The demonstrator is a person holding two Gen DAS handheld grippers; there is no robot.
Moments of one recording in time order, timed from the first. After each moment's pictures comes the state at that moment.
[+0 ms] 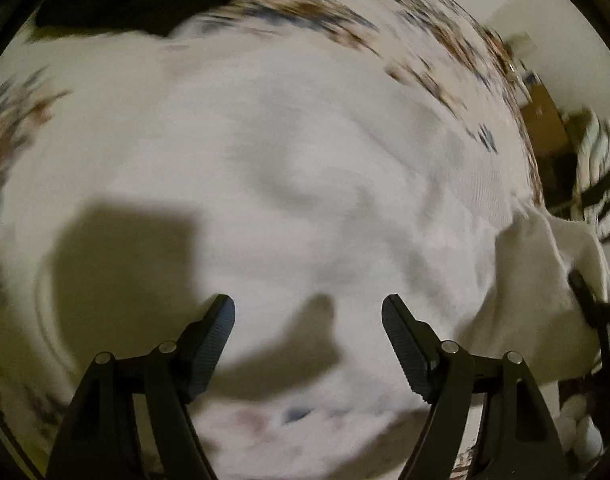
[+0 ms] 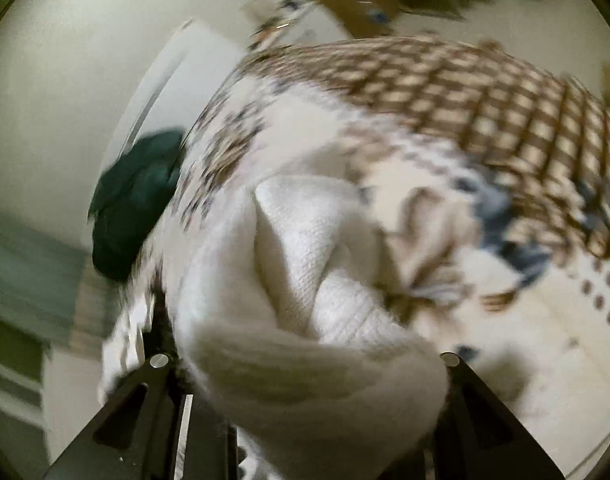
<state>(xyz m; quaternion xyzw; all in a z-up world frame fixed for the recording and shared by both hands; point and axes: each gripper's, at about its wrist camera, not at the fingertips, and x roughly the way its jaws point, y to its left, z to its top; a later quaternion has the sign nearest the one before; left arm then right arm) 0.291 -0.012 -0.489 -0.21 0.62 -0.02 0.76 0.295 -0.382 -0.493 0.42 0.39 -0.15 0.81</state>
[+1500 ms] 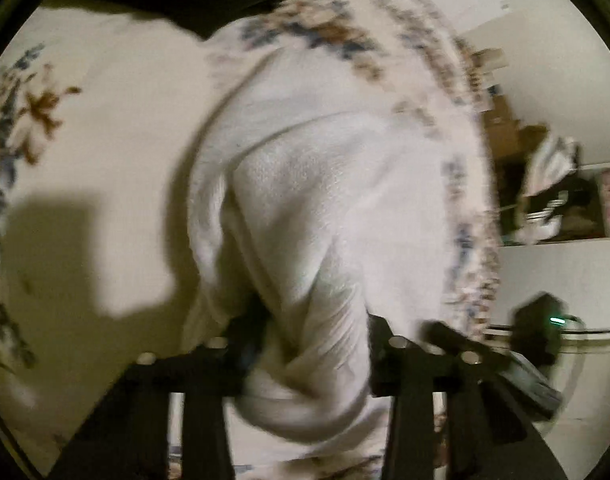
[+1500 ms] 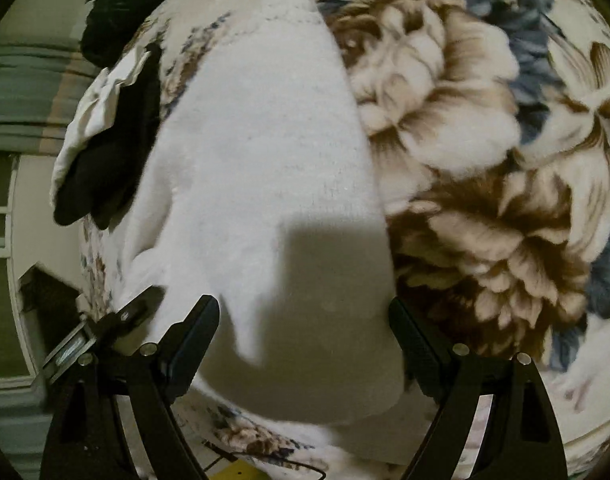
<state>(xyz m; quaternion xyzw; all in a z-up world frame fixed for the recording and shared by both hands) 0.304 0.059 -0.483 -0.31 0.61 -0.14 0.72 0.276 -0.242 -0.576 0.32 0.66 0.03 0.68</state>
